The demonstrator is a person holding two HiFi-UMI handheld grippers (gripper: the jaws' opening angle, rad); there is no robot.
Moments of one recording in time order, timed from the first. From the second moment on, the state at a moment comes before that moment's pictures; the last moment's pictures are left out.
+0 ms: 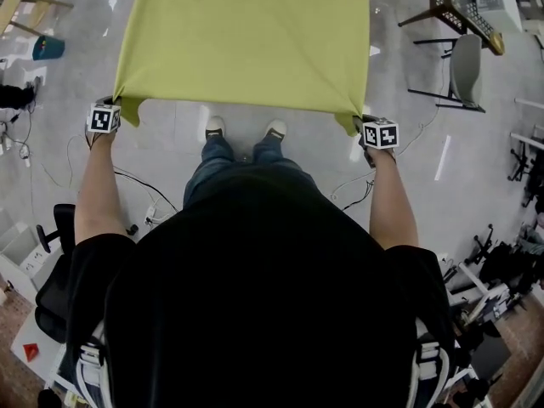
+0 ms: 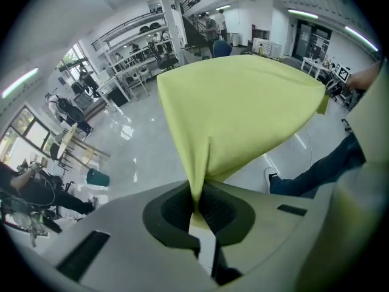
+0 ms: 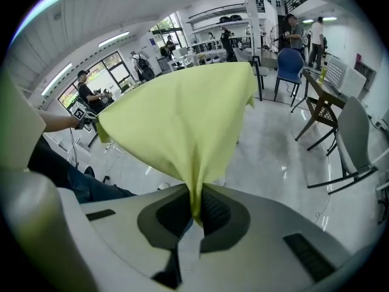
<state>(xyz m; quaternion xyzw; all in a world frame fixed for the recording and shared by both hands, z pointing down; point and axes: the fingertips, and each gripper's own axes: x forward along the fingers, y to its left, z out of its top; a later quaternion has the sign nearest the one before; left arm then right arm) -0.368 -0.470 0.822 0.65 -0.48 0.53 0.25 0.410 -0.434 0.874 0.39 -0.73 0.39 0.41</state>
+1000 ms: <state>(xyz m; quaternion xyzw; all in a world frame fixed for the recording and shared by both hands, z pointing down) -0.413 -0.407 0.739 0.71 -0.48 0.48 0.18 0.366 -0.343 0.776 0.51 -0.71 0.35 0.34</state>
